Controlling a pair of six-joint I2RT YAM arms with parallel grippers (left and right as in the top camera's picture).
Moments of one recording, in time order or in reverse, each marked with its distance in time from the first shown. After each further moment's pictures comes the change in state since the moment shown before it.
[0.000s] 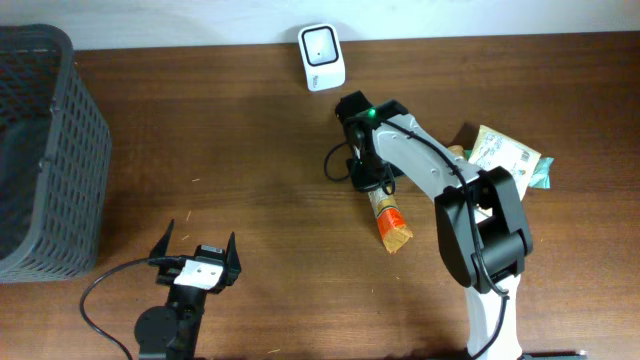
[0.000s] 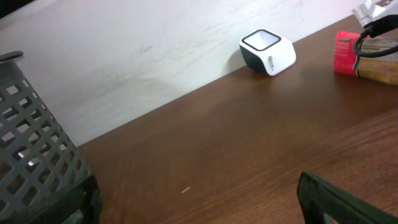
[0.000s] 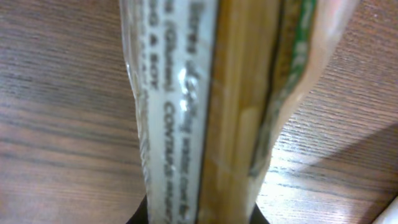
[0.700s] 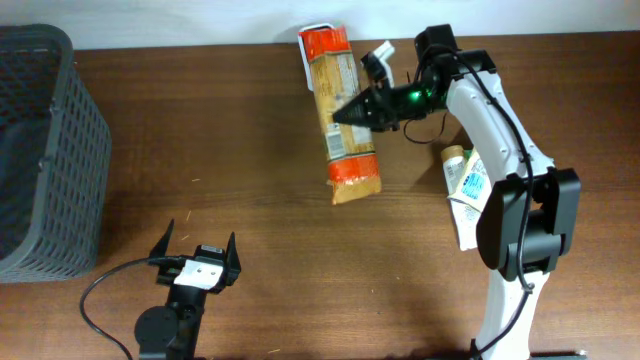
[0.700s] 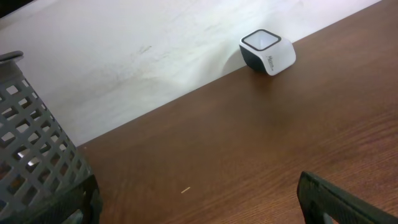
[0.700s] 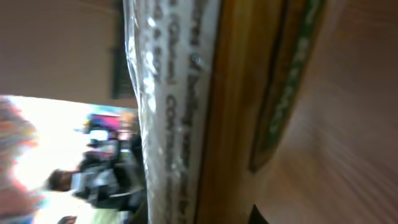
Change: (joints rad) left arm 0.000 0.000 0.000 0.000 0.000 0.000; right arm -0.274 -0.023 0.258 -0.016 -1.321 -0.232
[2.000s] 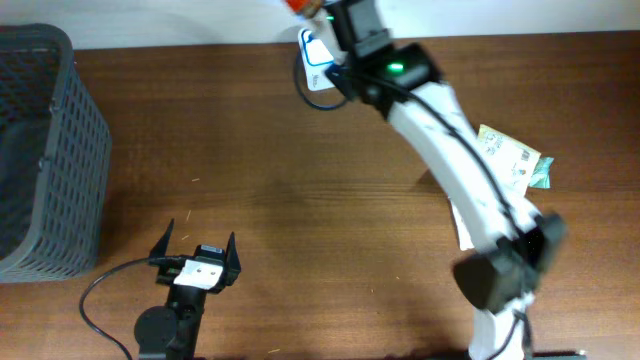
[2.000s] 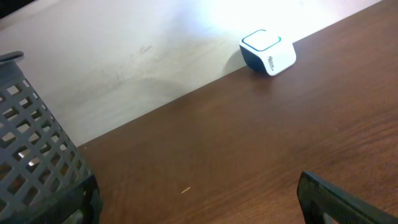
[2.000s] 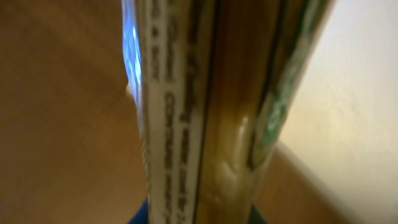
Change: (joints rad) left arm 0.000 0.000 0.000 0.000 0.000 0.000; right arm 0.310 -0.144 0.261 0.103 1.521 -0.299
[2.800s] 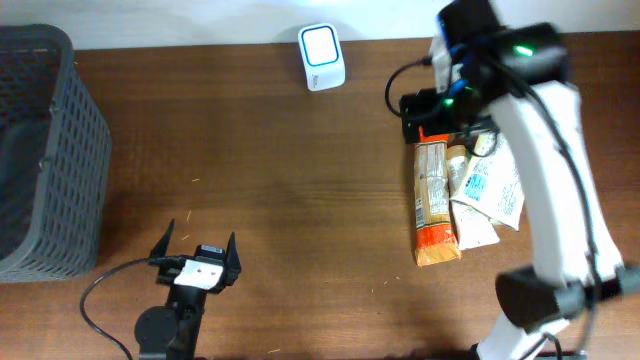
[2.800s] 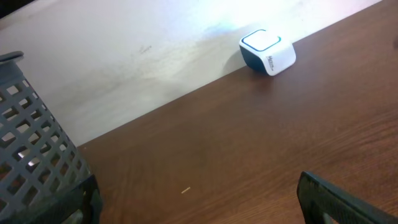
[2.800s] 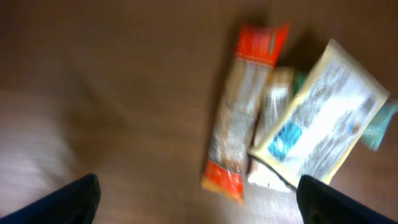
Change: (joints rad) left arm 0.000 0.000 0.000 0.000 0.000 0.000; right arm -0.212 -0.165 0.151 -0.682 -0.314 0.457
